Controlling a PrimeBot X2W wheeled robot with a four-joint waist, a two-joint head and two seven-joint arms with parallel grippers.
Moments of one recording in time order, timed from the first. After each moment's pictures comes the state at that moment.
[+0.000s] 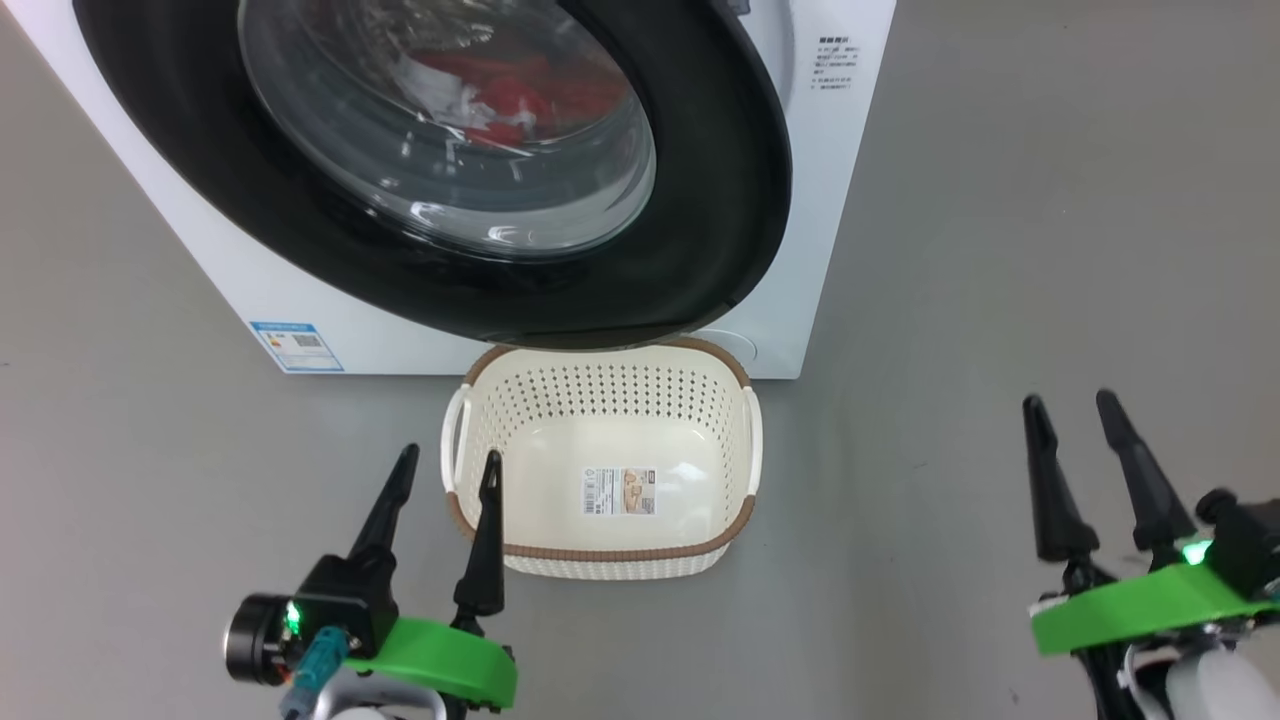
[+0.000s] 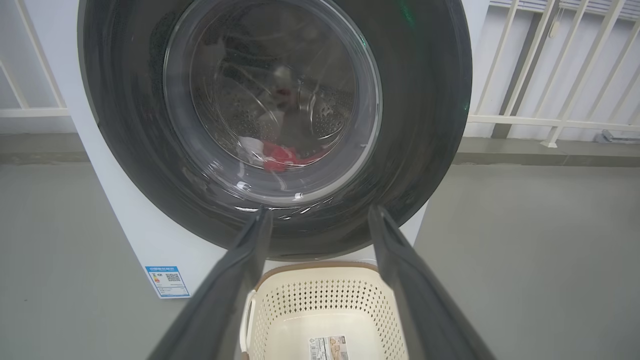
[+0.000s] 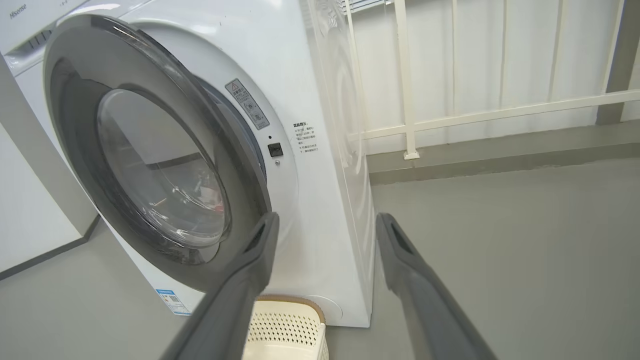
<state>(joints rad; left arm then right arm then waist) -0.23 0.04 -0.23 0.27 -0.21 0.08 -0.25 -0.10 -0.11 -0.03 0.17 0.46 0.13 -0.26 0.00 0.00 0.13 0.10</state>
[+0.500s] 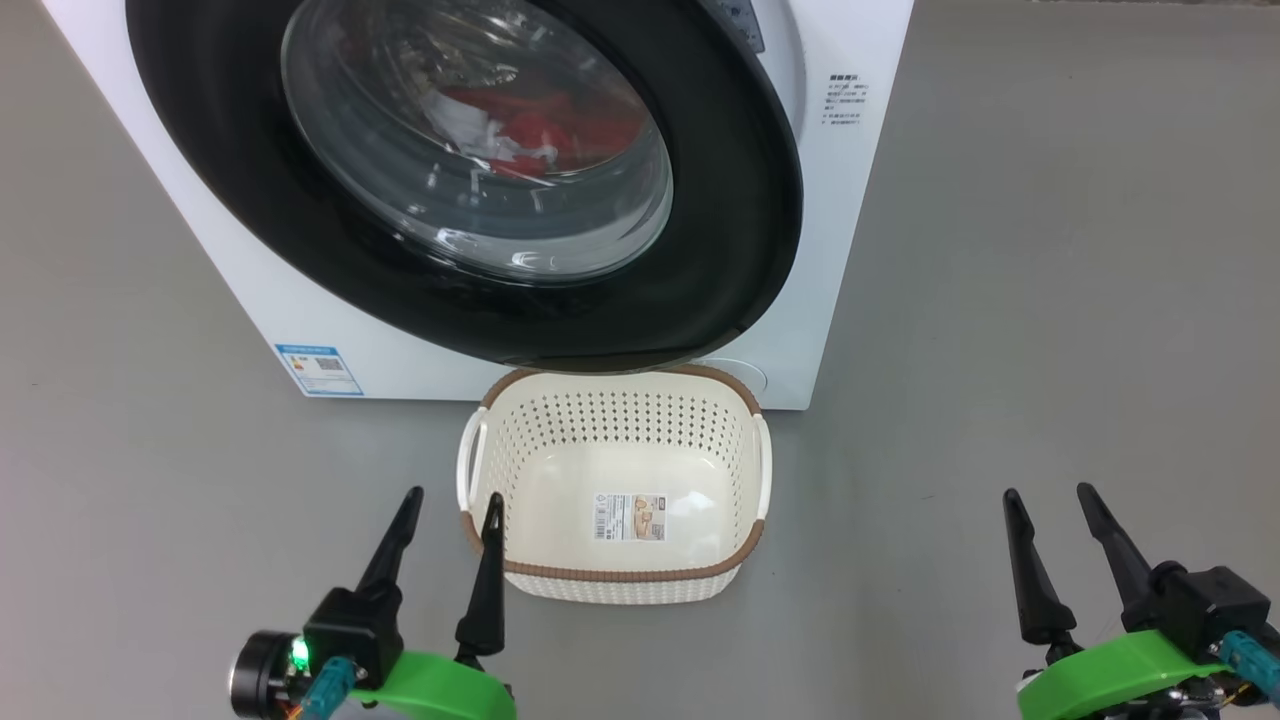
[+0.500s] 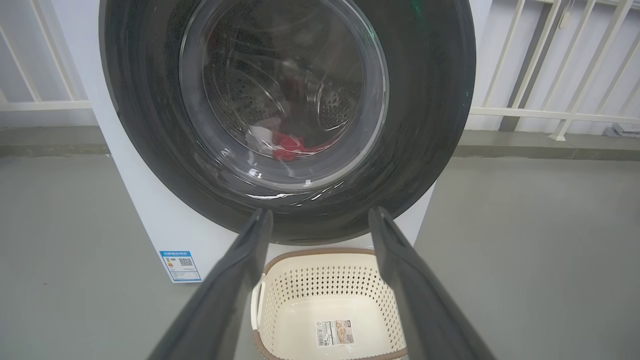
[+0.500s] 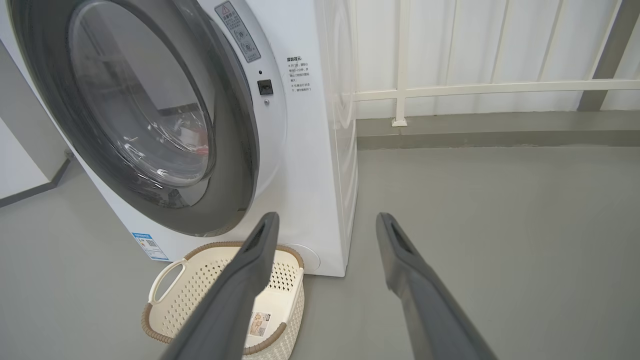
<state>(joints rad) -0.18 0.04 -0.23 0.29 -0.20 0.07 -0.25 -0.01 -0.05 -0.08 0.26 0.27 0.13 -0.26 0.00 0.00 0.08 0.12</state>
